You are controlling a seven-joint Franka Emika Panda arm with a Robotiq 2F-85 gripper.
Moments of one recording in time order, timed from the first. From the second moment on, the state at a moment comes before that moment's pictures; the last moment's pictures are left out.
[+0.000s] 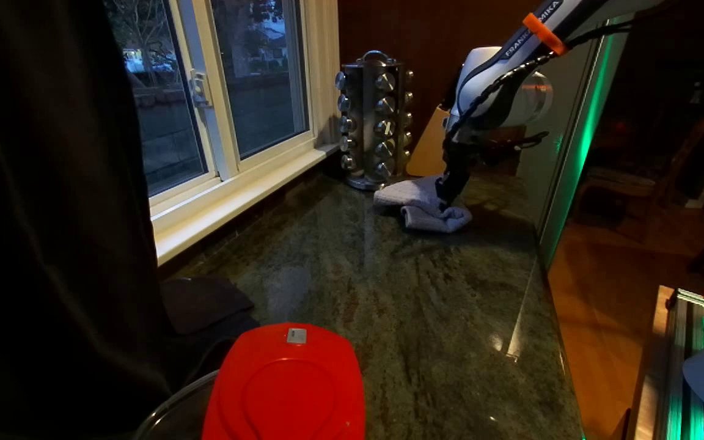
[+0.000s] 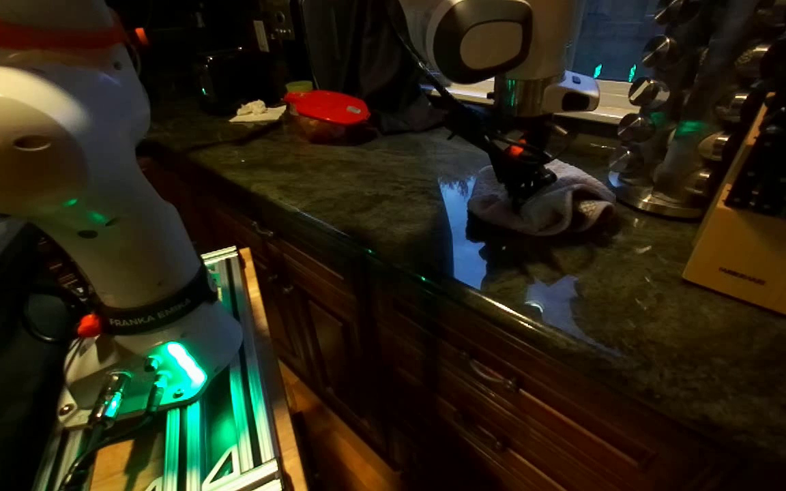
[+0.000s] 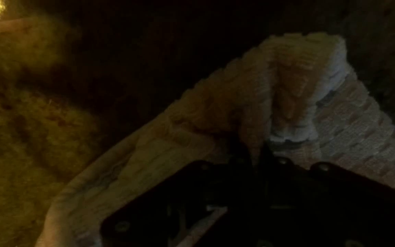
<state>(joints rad) -0.11 0.12 0.00 -2.37 0.15 2.61 -0.27</state>
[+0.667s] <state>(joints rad) -0.13 0.08 -0.11 -2.33 -0.12 2.28 -0.04</state>
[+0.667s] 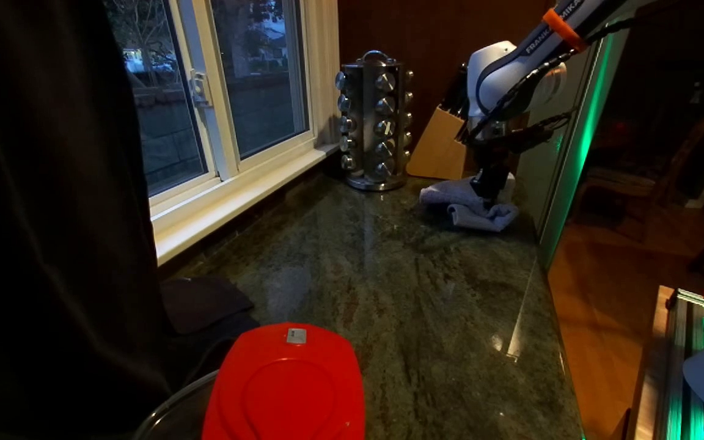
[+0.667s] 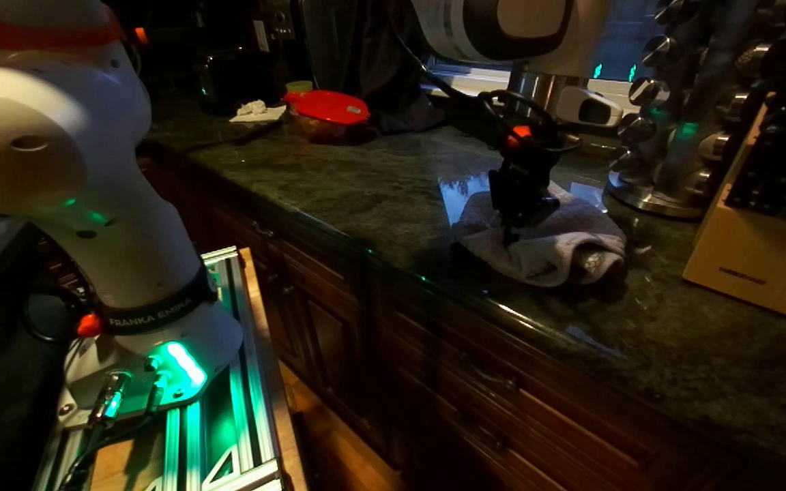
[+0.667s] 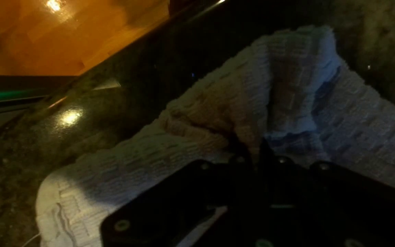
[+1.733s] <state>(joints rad) -0.14 0.12 -0.04 -2.34 0.11 2.55 -0.40</state>
